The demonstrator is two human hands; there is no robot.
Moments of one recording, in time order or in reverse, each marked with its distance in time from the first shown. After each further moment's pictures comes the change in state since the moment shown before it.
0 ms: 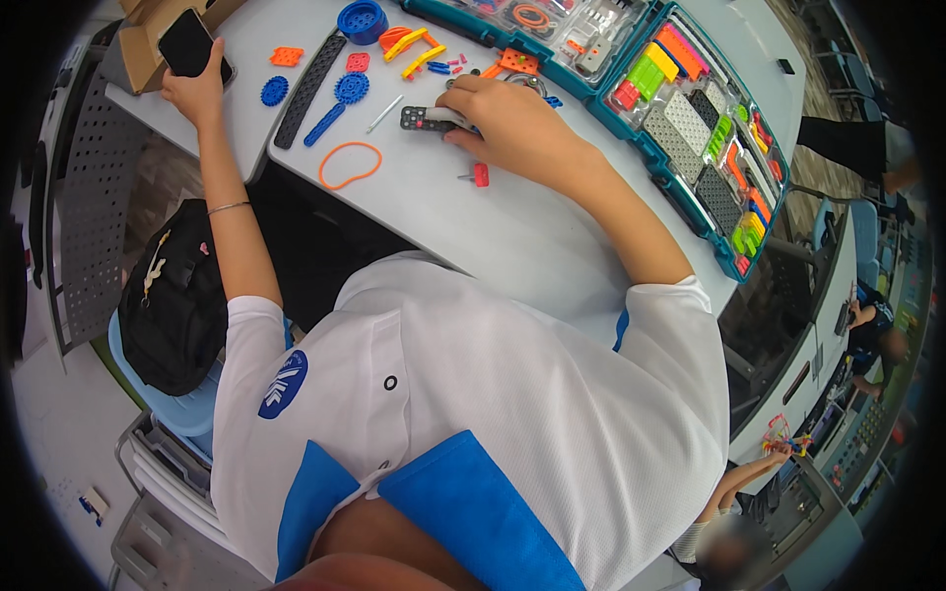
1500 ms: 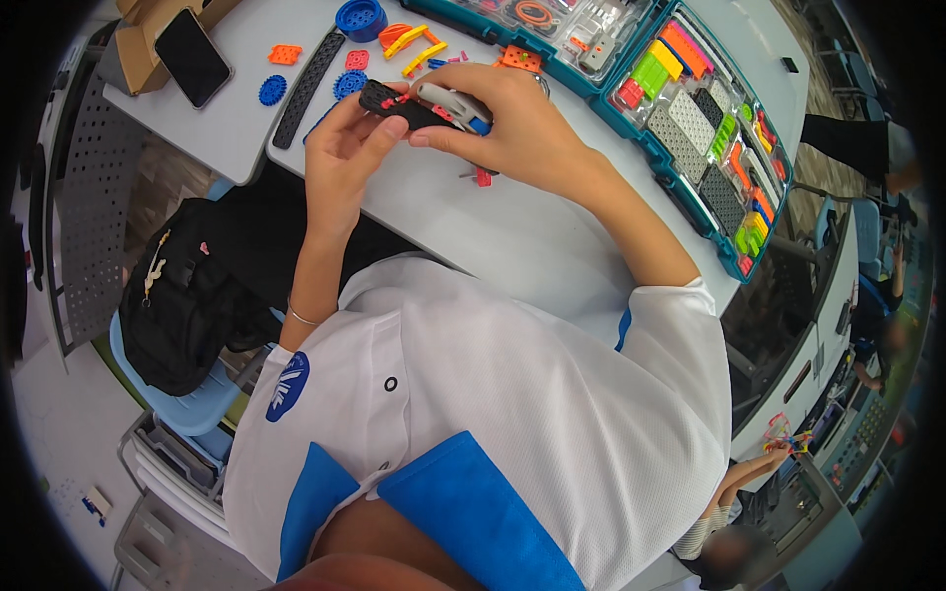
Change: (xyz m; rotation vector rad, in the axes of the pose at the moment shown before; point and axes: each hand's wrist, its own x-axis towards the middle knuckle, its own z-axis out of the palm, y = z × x) left_hand -0.211 0.187 -0.102 -1.249 -0.945 -0.222; right_hand -0.001 -0.015 -0.009 0.418 0.267 -0.054
